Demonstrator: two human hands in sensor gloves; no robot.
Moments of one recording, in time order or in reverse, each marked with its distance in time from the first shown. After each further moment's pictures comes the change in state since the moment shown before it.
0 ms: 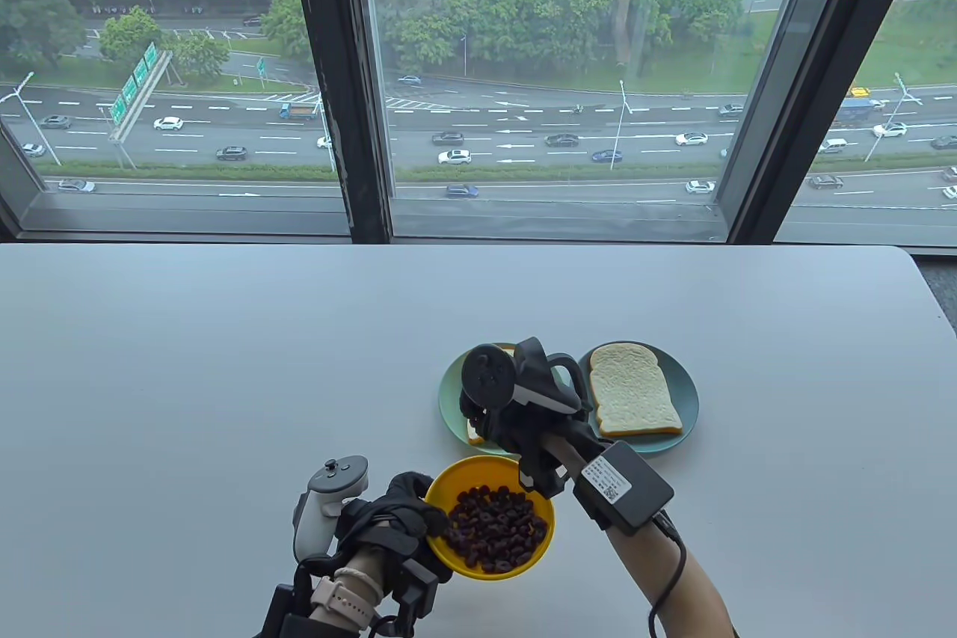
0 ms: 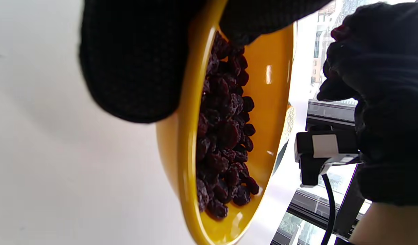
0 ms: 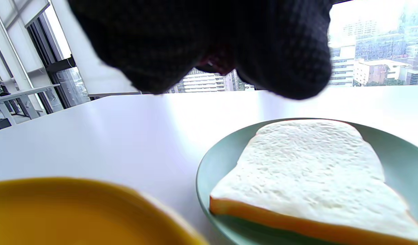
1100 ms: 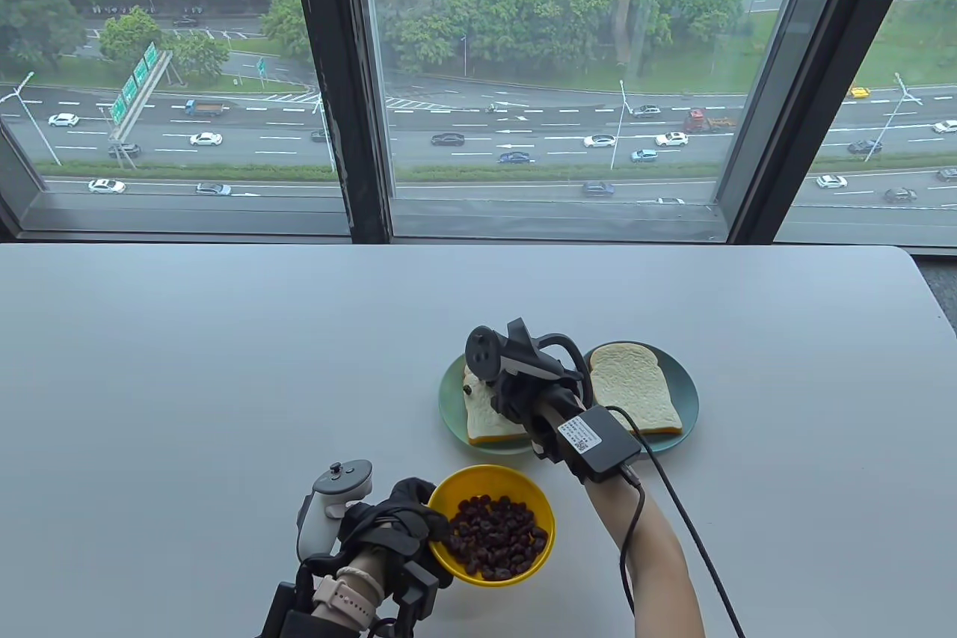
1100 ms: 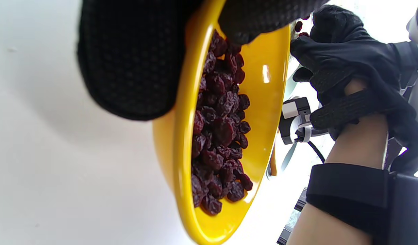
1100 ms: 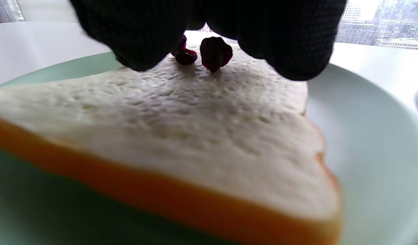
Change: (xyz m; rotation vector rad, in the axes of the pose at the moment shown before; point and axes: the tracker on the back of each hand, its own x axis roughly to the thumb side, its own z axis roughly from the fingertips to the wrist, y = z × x) left_hand -0.006 -0.002 -0.006 -0.020 0.029 -0.005; right_hand -0.044 0.045 -0.047 0.138 0.083 0.177
